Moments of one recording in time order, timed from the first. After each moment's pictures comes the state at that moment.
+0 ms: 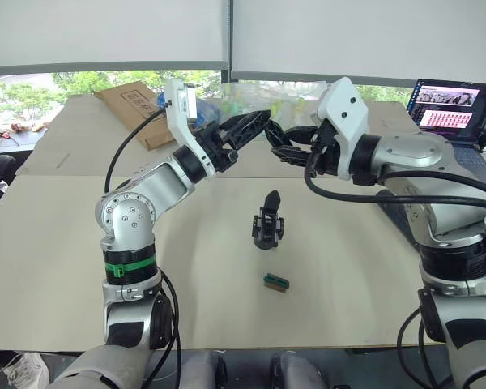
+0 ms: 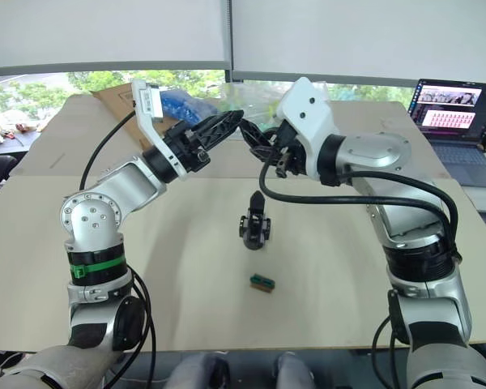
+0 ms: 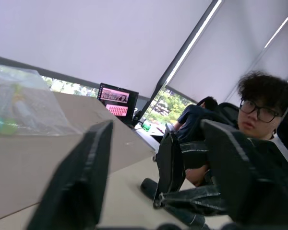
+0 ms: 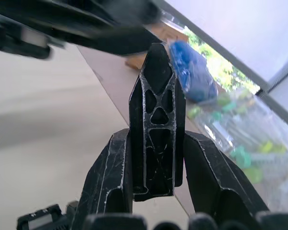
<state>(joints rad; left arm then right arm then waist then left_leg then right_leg) -0.82 0.17 0.25 -0.16 -0.95 0.94 -0.23 -0.89 -0.61 0.13 -0.32 0.26 0.82 0.74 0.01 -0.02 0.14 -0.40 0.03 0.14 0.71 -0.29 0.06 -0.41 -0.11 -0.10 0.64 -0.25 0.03</state>
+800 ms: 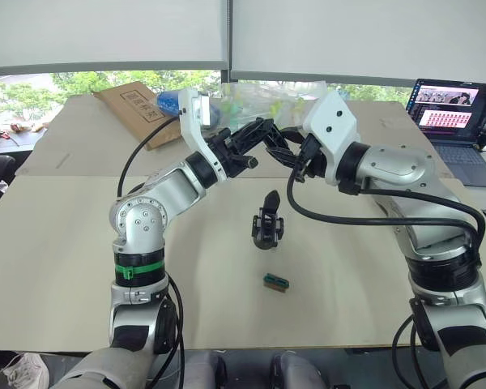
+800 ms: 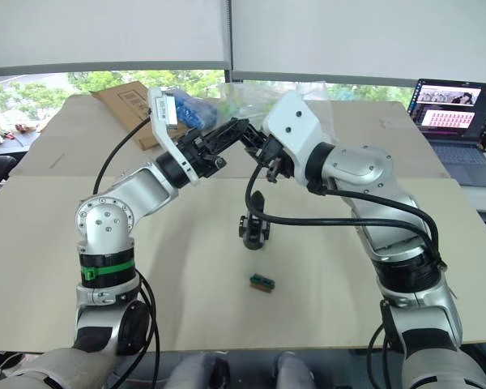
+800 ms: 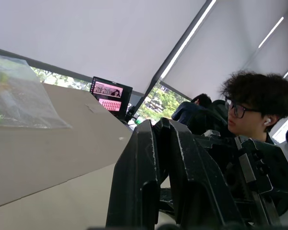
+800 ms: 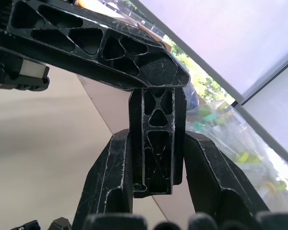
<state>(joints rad) -0.82 0.18 0.19 -0.13 -0.94 0.91 -0.26 -0.83 -0.59 0.13 -0.37 0.22 0.74 0.68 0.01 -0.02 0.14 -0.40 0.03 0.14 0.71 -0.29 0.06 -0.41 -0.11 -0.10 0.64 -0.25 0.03</state>
